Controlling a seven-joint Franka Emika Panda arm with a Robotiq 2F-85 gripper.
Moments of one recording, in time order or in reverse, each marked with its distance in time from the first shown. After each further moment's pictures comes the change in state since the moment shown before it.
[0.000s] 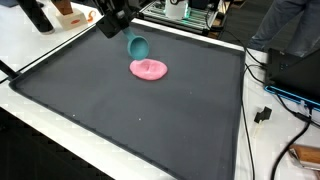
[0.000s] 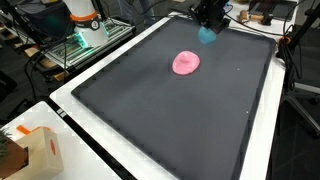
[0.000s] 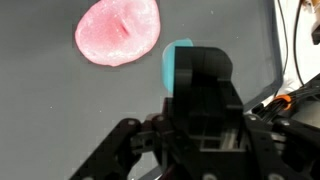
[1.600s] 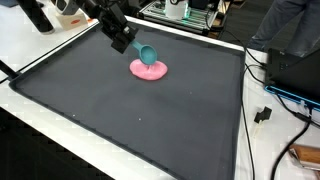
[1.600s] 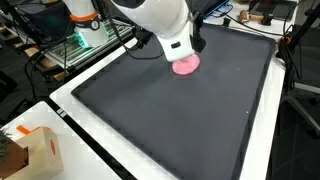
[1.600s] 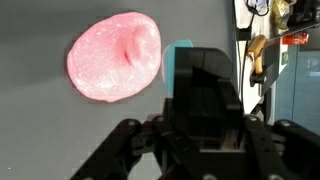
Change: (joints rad) arm -0.132 0.139 -0.034 -0.083 0.366 -0.162 -0.592
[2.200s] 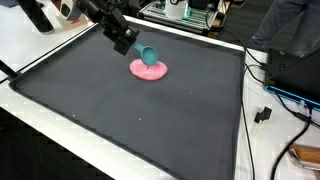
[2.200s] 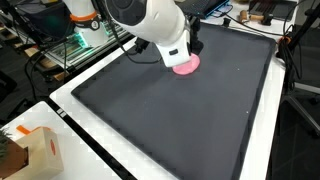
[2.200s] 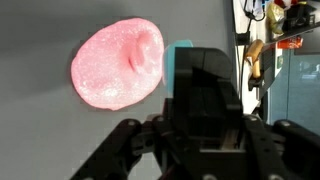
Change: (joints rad) arm -0.006 0.027 -0.005 0.000 0.014 -0.022 -0.029
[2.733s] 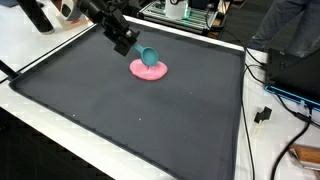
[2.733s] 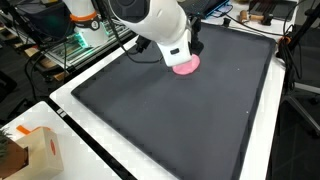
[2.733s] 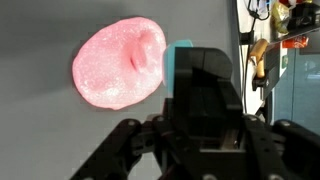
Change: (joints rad) arm 0.014 -0.001 -0.004 0.000 -0.010 0.016 0.013
